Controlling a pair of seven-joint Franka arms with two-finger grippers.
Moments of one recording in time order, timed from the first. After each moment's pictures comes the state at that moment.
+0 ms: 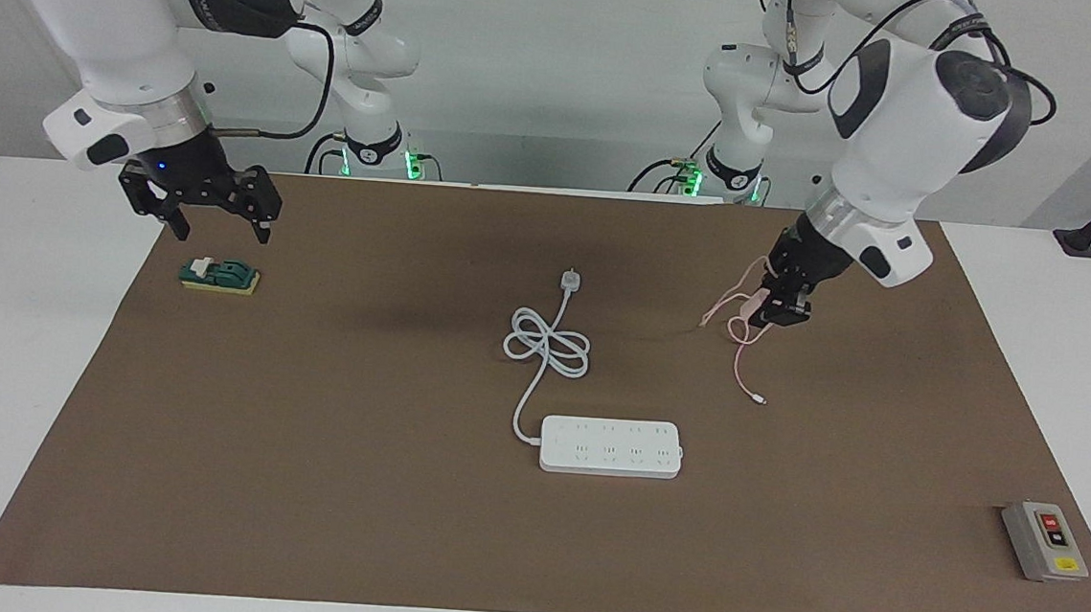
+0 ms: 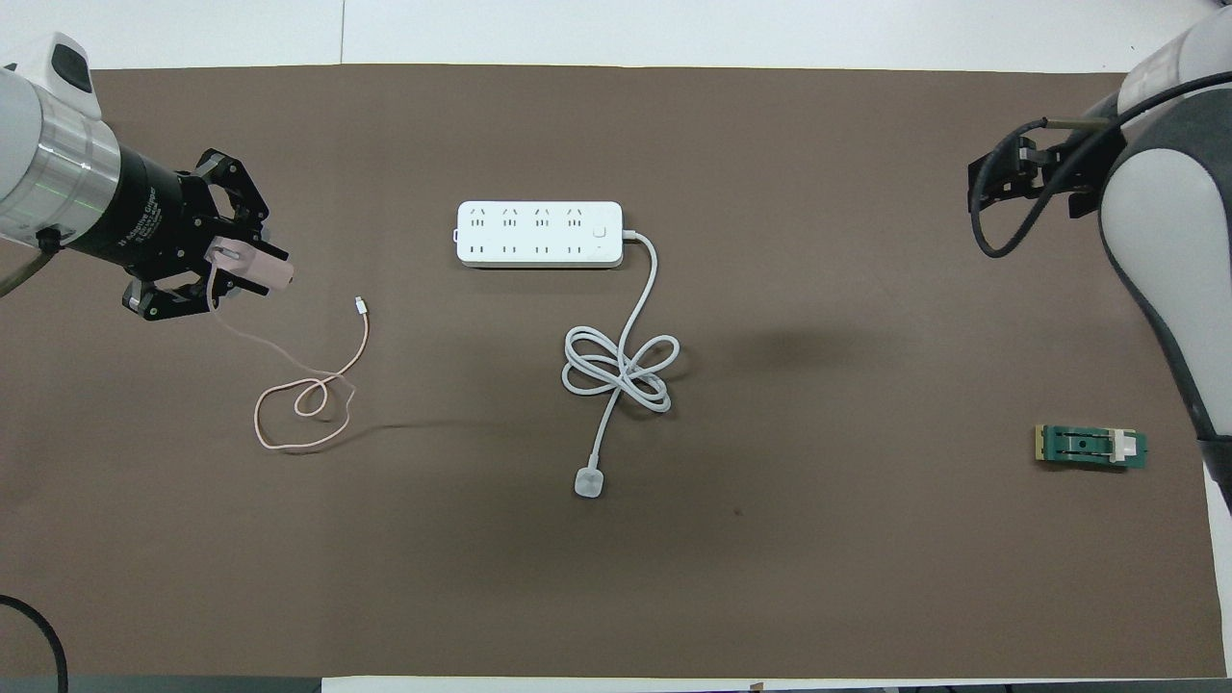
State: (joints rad) left arm -0.32 0.24 0.01 -1.48 -0.12 1.75 -1.63; right arm -0.02 0.08 0.01 -1.49 -0.03 1.57 -0.04
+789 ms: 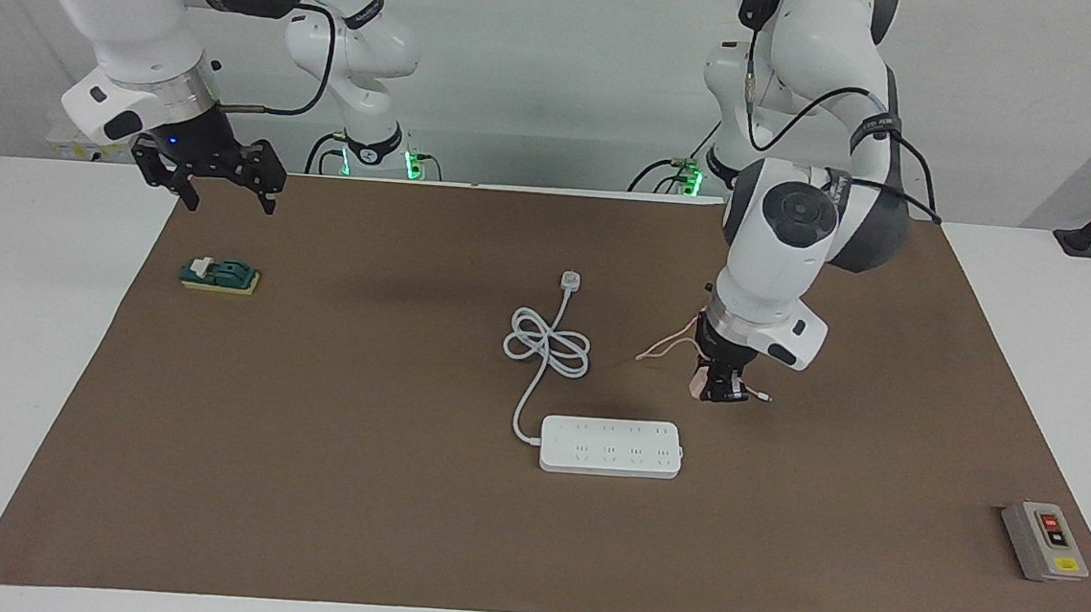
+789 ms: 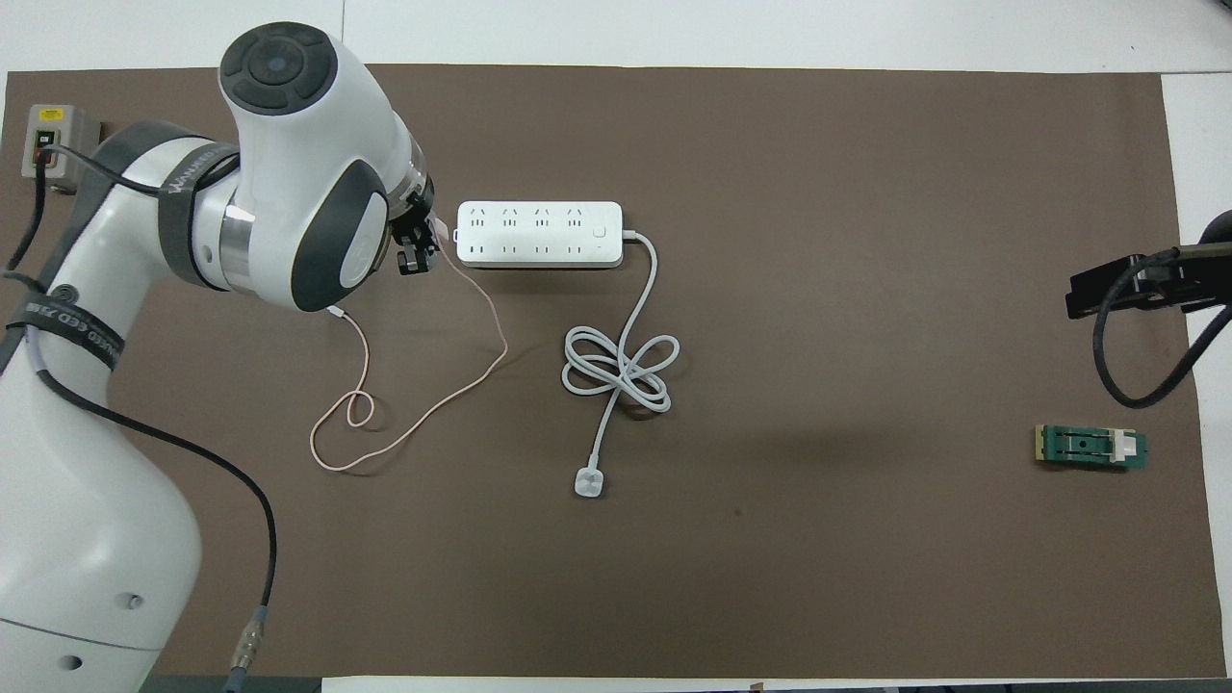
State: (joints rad) left arm -0.43 0.52 0.01 -1.41 0.01 1.94 -2.06; right arm -0.02 -0.01 0.00 -1.62 -0.03 1.56 -0.04
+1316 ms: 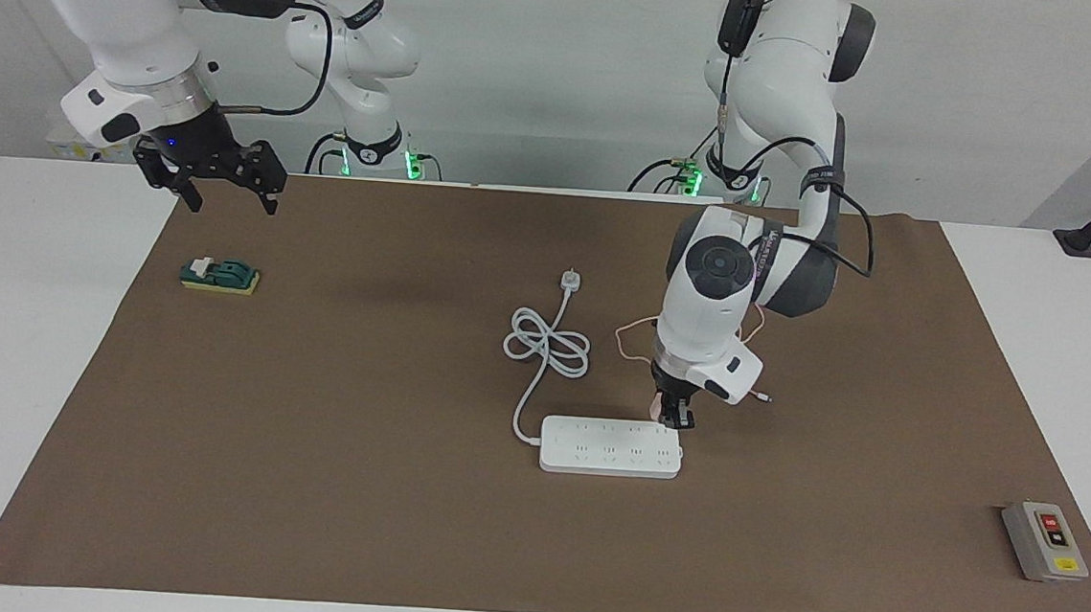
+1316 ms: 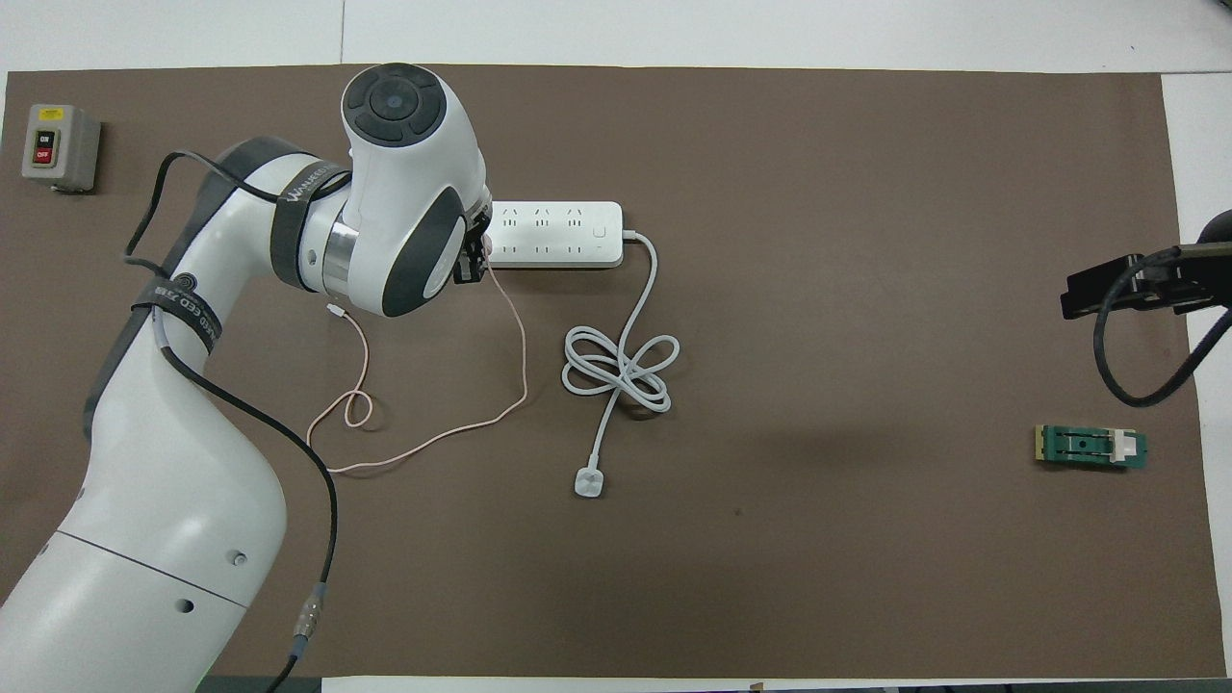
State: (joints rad) left arm -0.46 0.57 0.02 -1.41 0.04 1.97 -2.06; right arm -0.02 -0.01 0.00 -1.62 0.00 1.56 -0.04
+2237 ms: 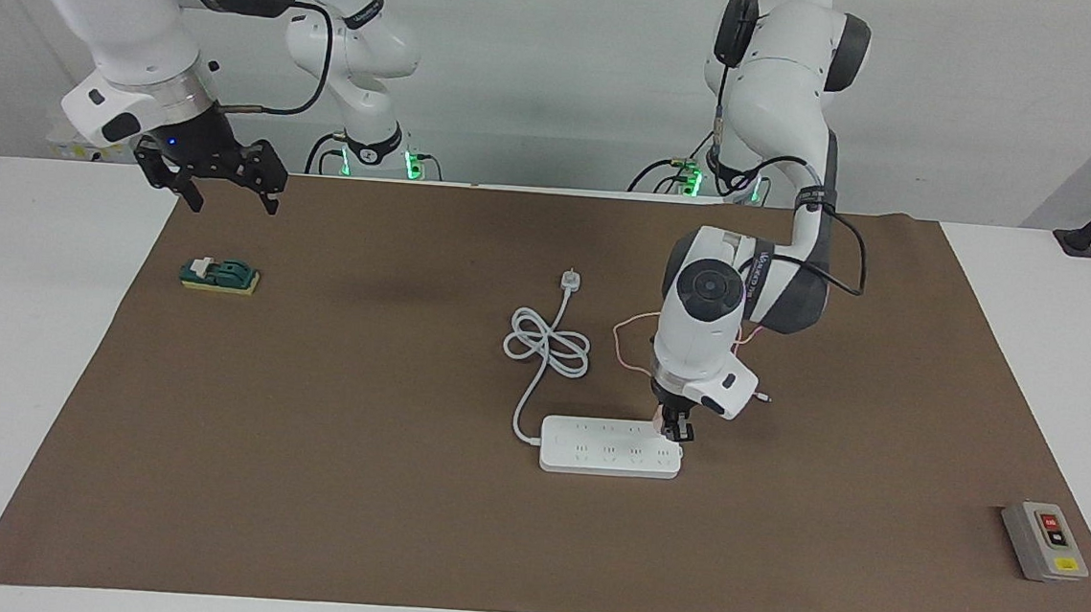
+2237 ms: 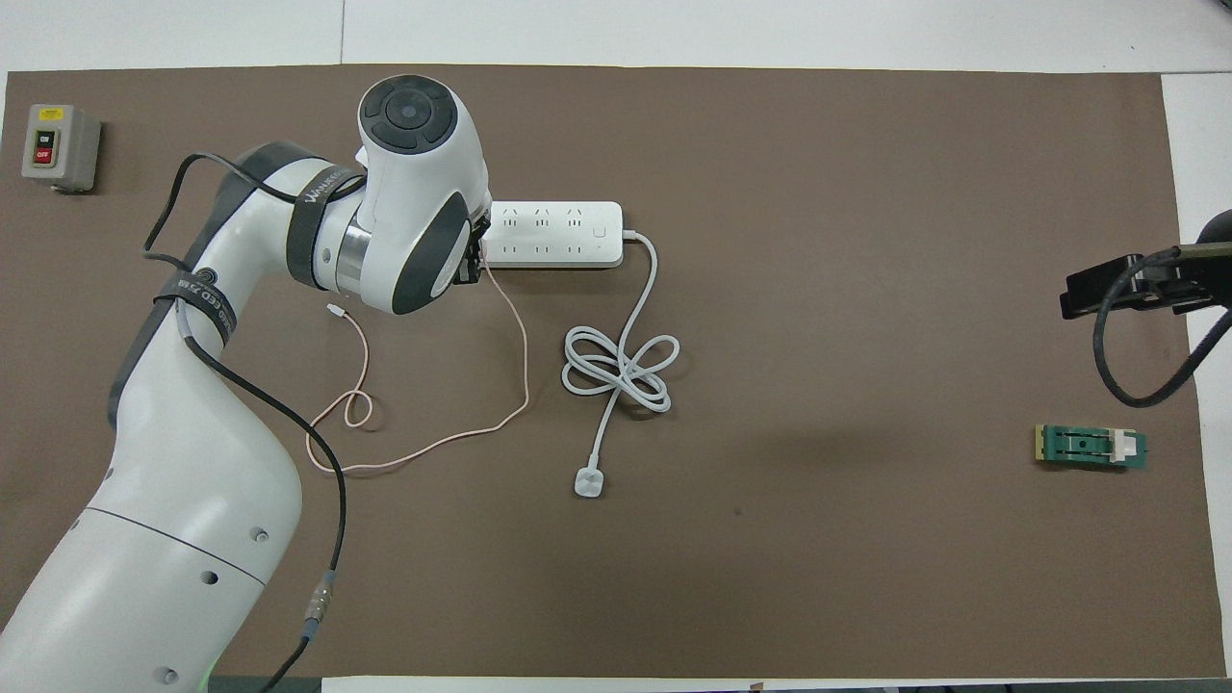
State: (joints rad) left arm -0.46 0.61 0.03 -1.40 0.06 1.99 -2.06; right arm -0.02 -0.01 0.00 -1.62 0.00 1.56 -0.04
